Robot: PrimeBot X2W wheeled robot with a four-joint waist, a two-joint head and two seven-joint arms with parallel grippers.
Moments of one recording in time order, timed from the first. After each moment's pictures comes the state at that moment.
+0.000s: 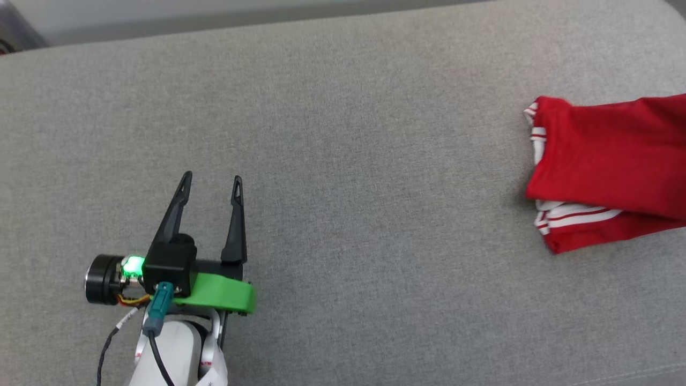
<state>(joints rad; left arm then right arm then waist) -0.16 0.12 -0.11 0.04 -0.02 0.01 -0.26 -0.49 -0.86 0.30 0.21 0.71 0.13 0.48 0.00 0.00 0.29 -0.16</state>
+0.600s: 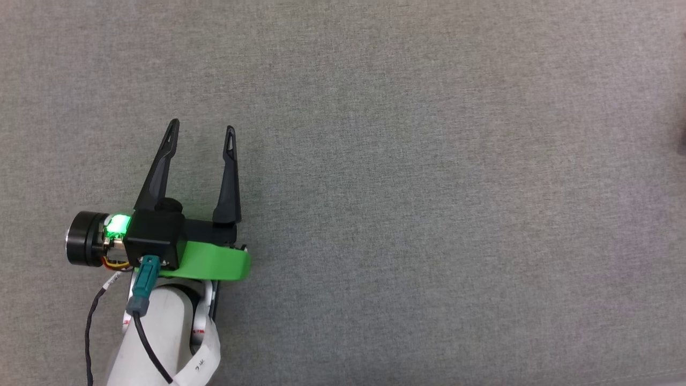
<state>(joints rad) -0.26 0.14 -0.12 -0.04 -0.01 0.01 -0.26 -0.69 -0.93 0.08 0.59 0.53 0.13 0.42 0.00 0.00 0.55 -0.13</state>
